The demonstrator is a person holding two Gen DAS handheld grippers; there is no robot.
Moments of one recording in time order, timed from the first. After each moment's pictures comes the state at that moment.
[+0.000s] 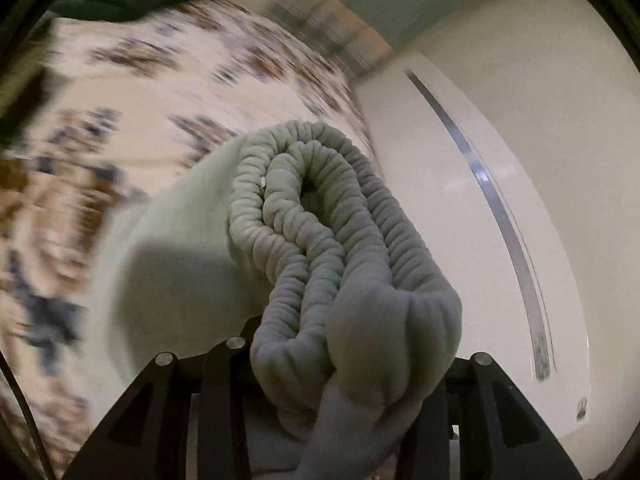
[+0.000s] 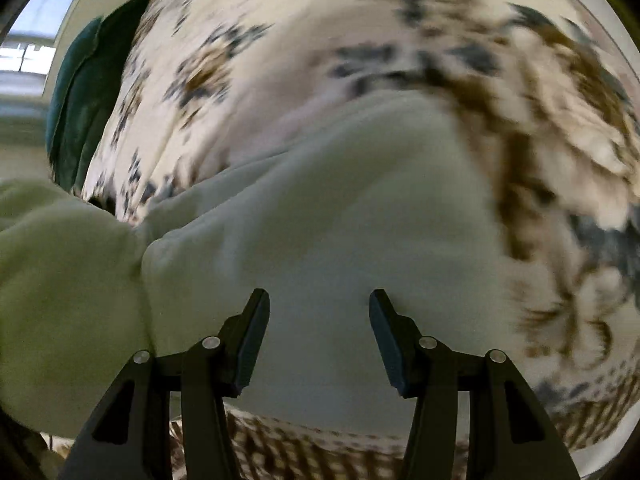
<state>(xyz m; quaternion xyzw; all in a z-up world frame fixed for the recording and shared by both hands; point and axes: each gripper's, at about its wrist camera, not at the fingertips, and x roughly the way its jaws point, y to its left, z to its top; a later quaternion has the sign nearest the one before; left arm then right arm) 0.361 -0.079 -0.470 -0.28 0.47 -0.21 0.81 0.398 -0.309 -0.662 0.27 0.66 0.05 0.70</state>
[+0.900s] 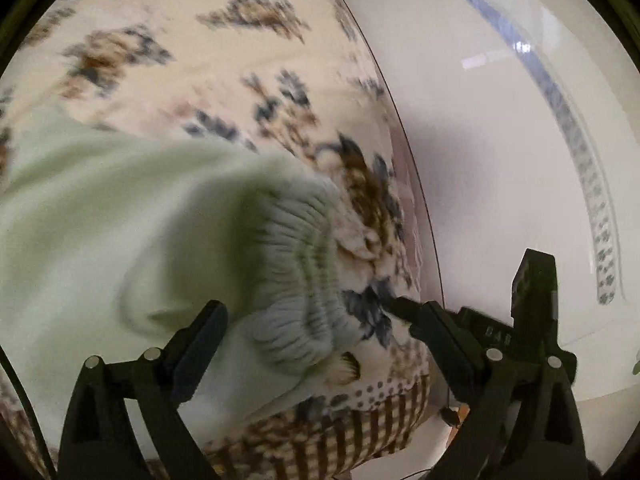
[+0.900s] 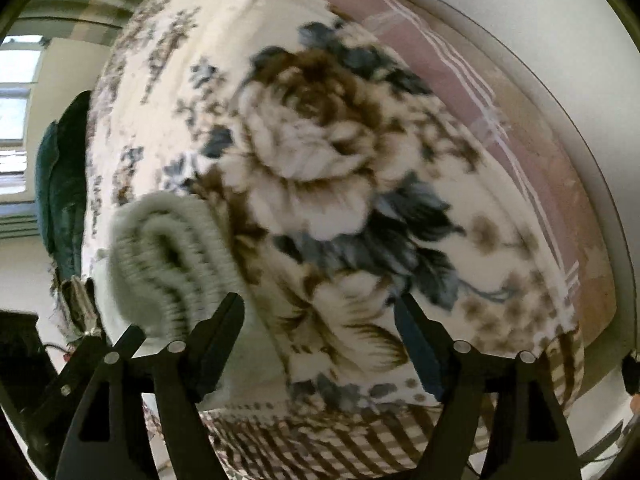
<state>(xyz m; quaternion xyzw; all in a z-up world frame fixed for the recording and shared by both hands) 0.346 -0.255 -0.502 -0.14 0.61 -0.22 0.75 0.321 -0.531 -0.657 0.36 0.63 -0.03 0.69</state>
